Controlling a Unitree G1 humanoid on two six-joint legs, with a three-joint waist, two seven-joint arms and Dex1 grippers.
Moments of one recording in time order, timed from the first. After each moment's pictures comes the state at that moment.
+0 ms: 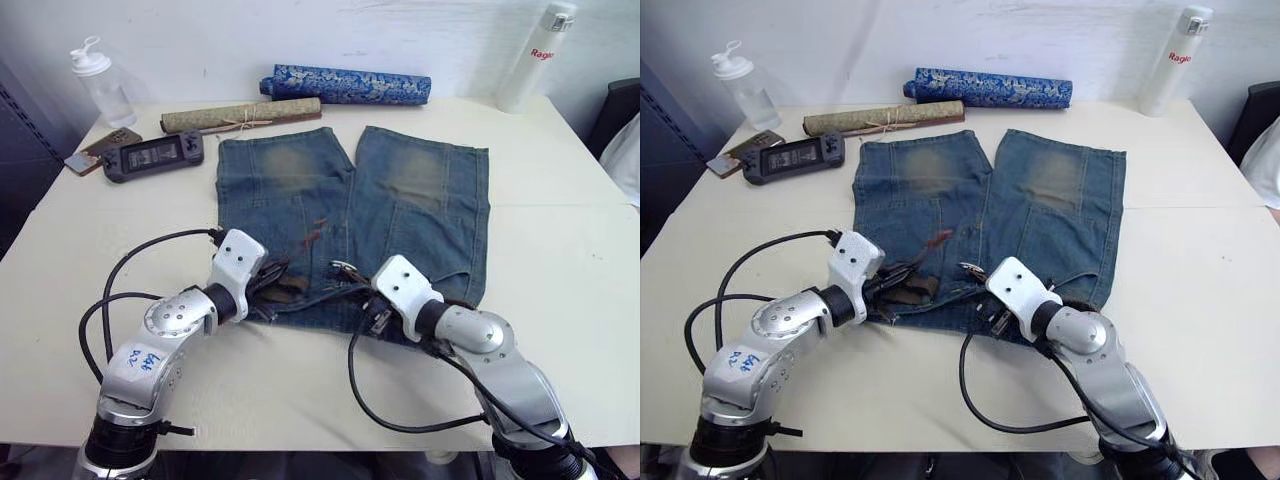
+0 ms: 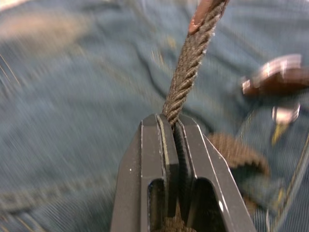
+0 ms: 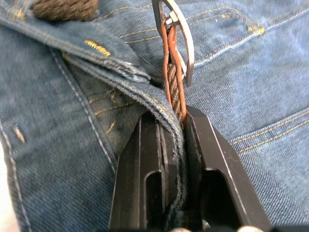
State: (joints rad) left arm -0.25 0.47 -0.02 -0.57 -0.31 0.94 -0.35; right arm -0.25 -0.37 0.25 -0.70 -0.10 0.98 0.59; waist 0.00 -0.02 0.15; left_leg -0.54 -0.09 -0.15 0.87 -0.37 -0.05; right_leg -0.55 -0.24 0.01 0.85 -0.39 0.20
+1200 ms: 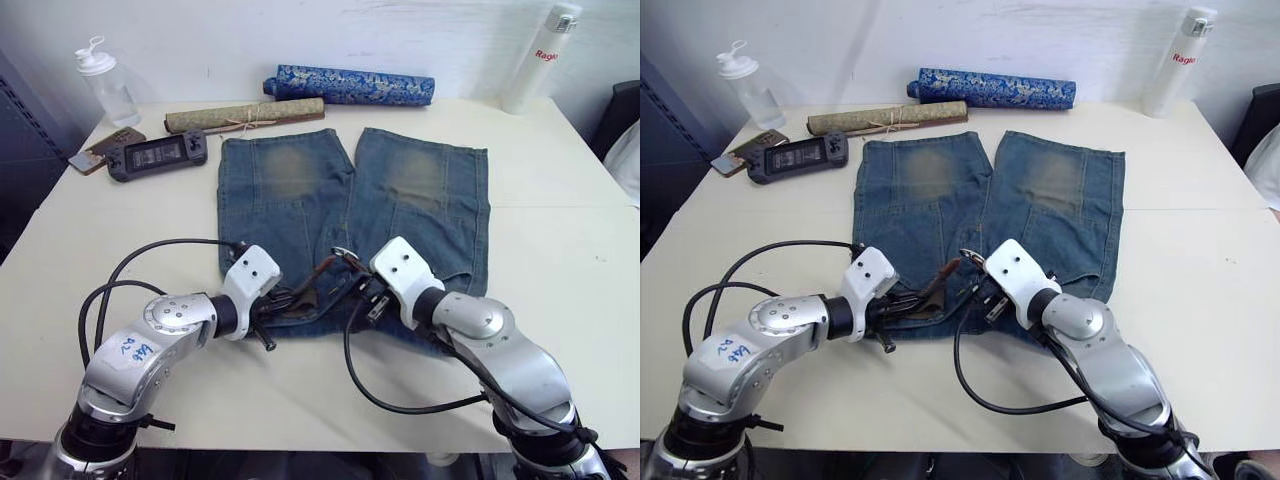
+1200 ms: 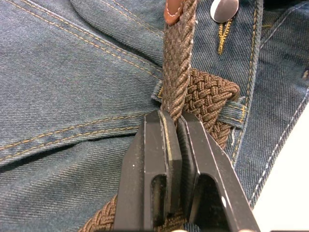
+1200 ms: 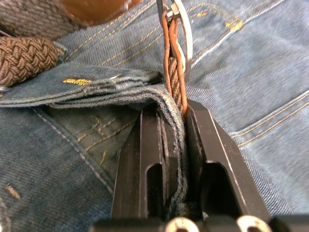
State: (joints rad) left arm -0.31 0.61 -0.09 -0.61 -0.44 1.11 -0.47; right arm -0.37 -0.44 0.29 -0.76 0.03 1.16 0.45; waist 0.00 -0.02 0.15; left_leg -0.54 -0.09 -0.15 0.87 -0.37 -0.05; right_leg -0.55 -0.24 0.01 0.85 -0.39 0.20
